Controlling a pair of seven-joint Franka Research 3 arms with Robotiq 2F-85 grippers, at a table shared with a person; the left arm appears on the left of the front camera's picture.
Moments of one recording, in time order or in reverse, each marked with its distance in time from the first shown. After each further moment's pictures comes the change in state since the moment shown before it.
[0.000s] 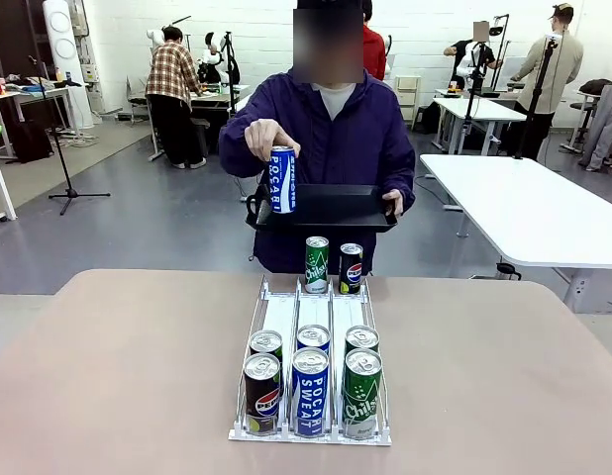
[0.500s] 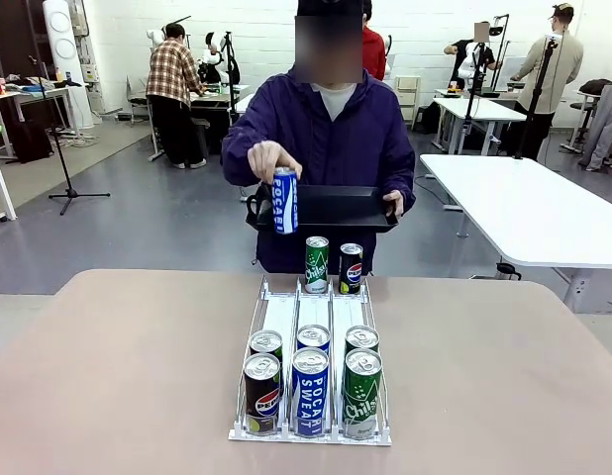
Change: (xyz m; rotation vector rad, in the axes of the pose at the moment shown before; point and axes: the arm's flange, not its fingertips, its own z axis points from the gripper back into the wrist) left arm 0.000 0.000 0.000 0.000 0.000 0.000; right arm 0.000 0.000 0.000 0.000 0.000 0.000
